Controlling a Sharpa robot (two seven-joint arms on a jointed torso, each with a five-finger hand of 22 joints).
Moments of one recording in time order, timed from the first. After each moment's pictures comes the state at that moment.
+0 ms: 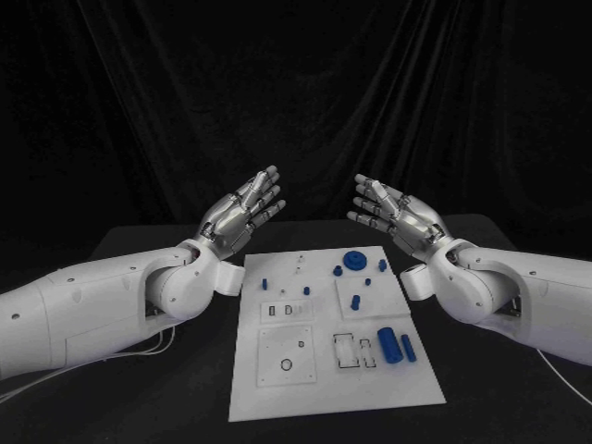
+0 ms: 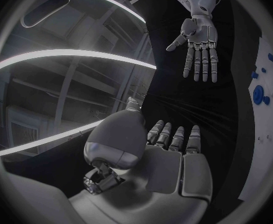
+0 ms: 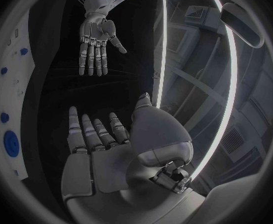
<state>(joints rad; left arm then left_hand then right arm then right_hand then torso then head) 1.25 -0.76 -0.21 1.43 0.10 0.01 0.67 1.22 0.25 -0.32 0.29 0.07 0.18 0.00 0.06 0.03 0.12 0.07 0.13 0.04 0.03 0.12 0.04 0.01 0.17 0.03 0.22 0.02 0.01 1.25 -0.84 -0.21 1.49 -0.06 -0.17 0.60 1.18 0.16 -0.32 0.27 0.13 0.33 0.00 0.05 0.05 0.11 0.16 0.25 0.05 0.32 0.22 0.22 0.12 0.17 0.42 0.29 0.25 0.13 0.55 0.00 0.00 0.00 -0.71</state>
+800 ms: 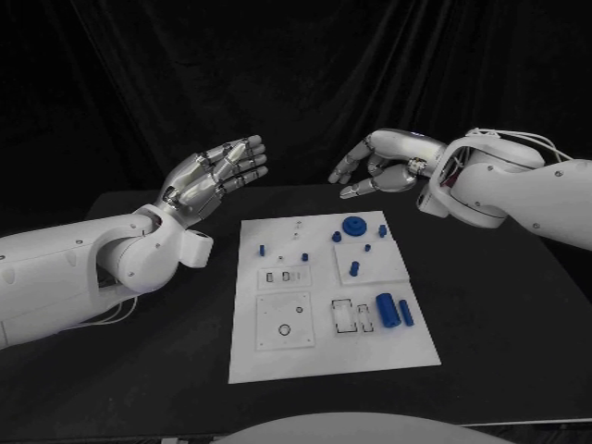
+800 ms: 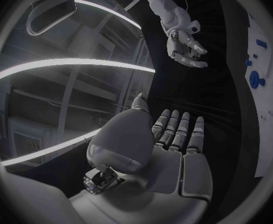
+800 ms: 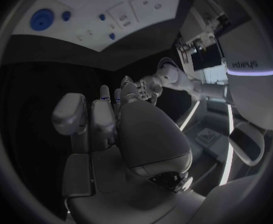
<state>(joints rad) 1.30 -0.90 -0.21 1.54 -0.01 -0.02 0.67 1.44 0.25 -0.31 0.29 0.37 0.40 0.14 0.12 0.05 0.23 0.18 0.43 0.06 0.22 0.19 0.31 0.05 0.17 0.16 0.29 0.10 0.04 1.47 -0.80 -0.21 1.46 -1.27 -0.23 0.24 1.54 0.04 -0.18 0.22 0.21 0.93 -0.01 0.11 0.14 0.91 0.06 0.39 0.07 1.46 -0.06 1.26 0.92 0.11 1.40 0.05 1.24 0.99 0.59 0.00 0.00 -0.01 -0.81</state>
